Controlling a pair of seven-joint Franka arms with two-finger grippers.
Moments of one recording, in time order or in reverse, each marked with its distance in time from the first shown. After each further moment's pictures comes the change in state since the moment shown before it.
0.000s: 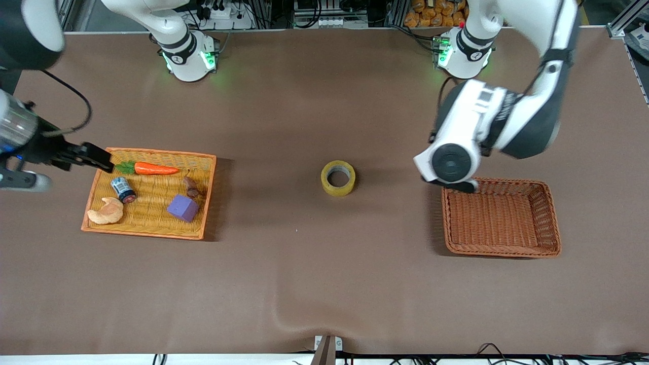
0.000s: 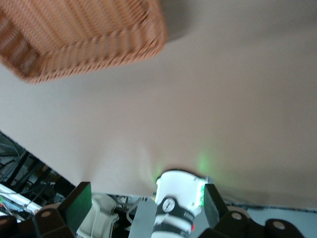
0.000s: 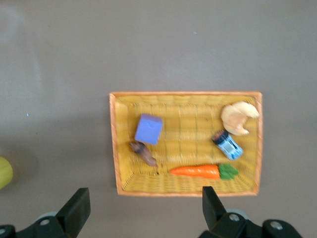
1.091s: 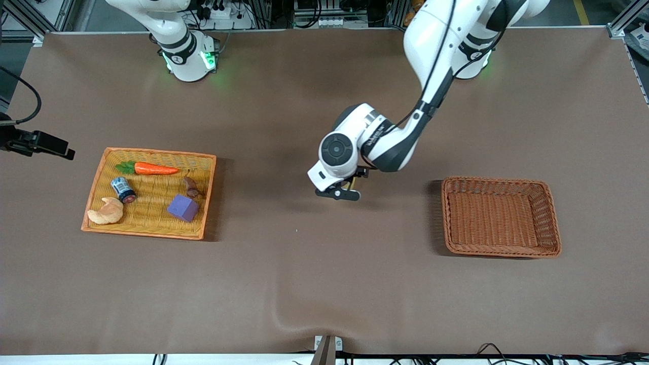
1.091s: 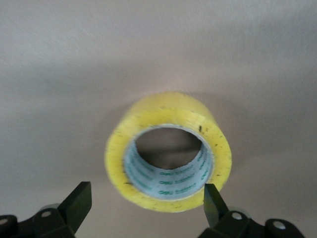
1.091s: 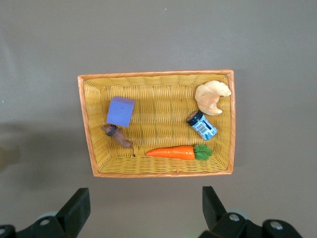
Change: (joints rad) left arm -0.286 0.308 -0.004 0.053 -0.216 0.687 -0.416; right arm -0.217 -0.011 0.115 -0.015 -0.003 -0.065 -0.090
